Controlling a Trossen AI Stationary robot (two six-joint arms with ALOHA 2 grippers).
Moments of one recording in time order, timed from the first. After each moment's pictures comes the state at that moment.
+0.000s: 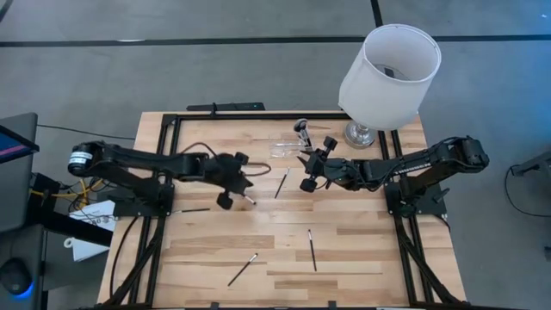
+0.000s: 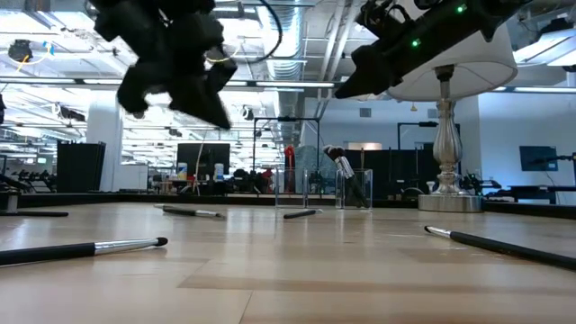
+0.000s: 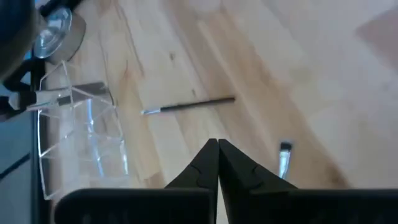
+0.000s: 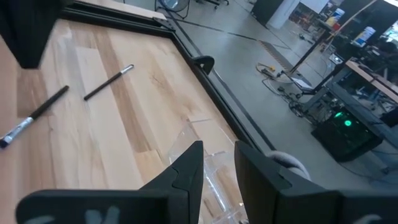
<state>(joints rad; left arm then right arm) 0.02 1.29 0.75 -0.21 -0.04 0.68 0.06 1.37 0.74 0.19 0.68 -0.21</state>
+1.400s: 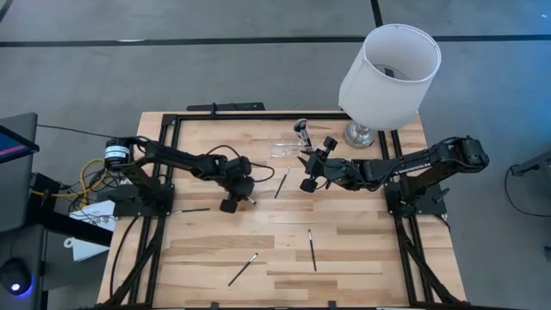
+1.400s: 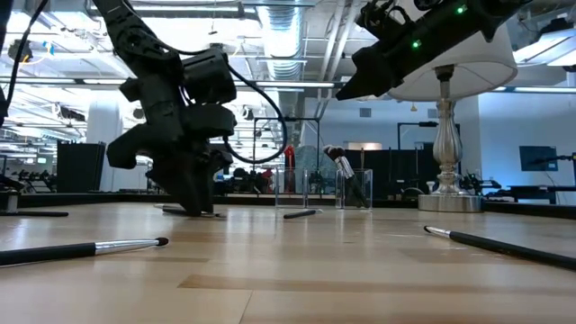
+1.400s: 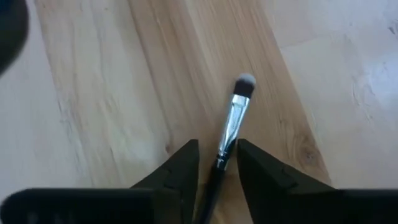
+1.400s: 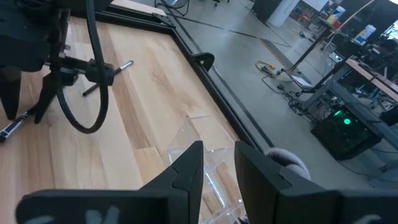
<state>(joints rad) 0.14 1.67 0.71 -0.16 0.21 0.49 0.06 1.37 0.74 0.17 0.67 -0.21</state>
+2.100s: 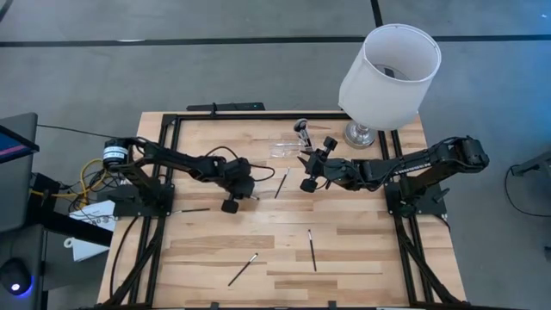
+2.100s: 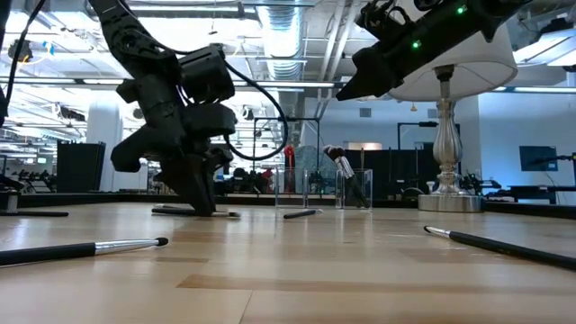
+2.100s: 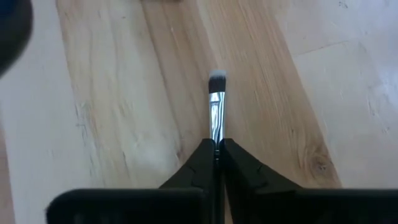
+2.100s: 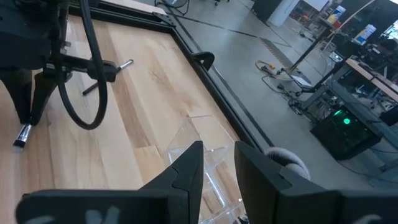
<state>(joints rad) 0.12 1.63 0.69 -0.11 0.17 0.46 0.06 1.37 0.74 0.17 0.67 -0.21</state>
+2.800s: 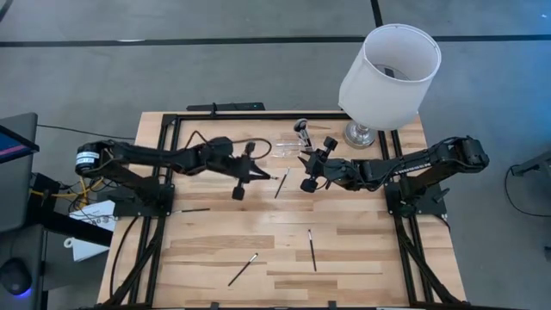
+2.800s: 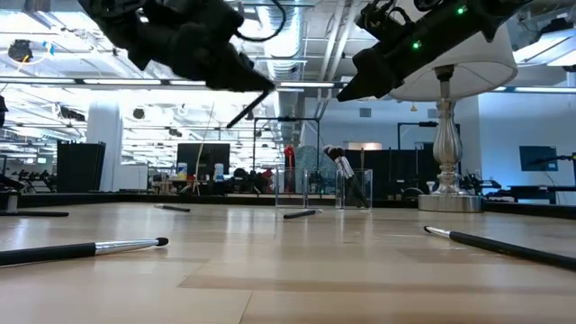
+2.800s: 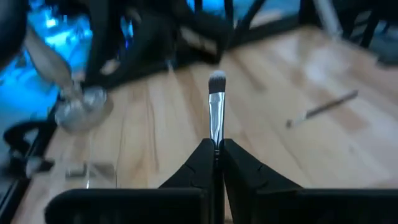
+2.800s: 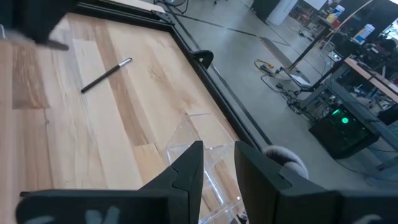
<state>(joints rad) 0.17 1.37 0.69 0.34 0.31 0.41 0.06 1.37 0.74 0.16 0.68 -0.21</state>
